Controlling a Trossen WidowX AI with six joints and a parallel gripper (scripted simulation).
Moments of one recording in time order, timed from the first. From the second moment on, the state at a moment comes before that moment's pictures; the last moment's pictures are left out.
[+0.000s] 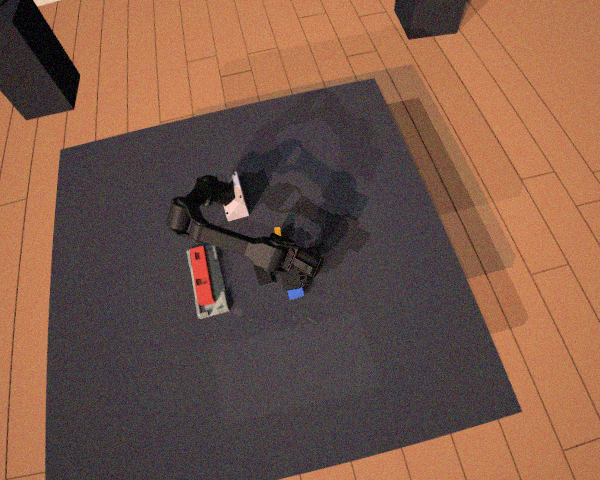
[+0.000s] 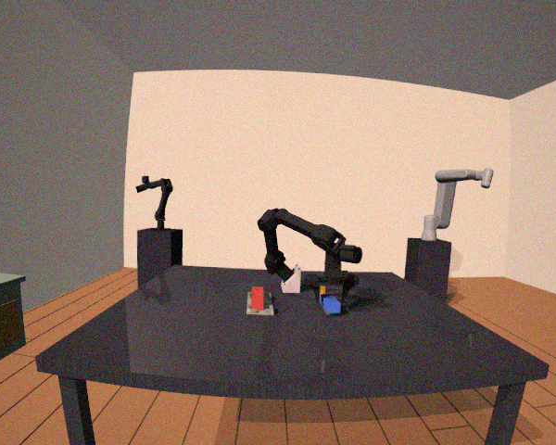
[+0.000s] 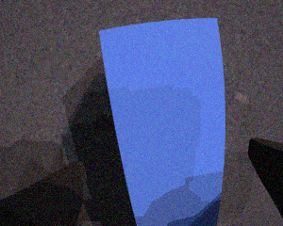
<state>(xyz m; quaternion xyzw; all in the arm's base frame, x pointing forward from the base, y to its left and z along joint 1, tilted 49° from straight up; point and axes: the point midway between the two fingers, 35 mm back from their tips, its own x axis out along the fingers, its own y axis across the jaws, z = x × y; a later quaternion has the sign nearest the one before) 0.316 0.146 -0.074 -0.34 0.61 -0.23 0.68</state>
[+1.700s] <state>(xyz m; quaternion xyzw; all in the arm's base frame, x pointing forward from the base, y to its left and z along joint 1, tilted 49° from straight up) 0.310 0.186 -0.039 -0.34 0.61 -0.22 0.68</state>
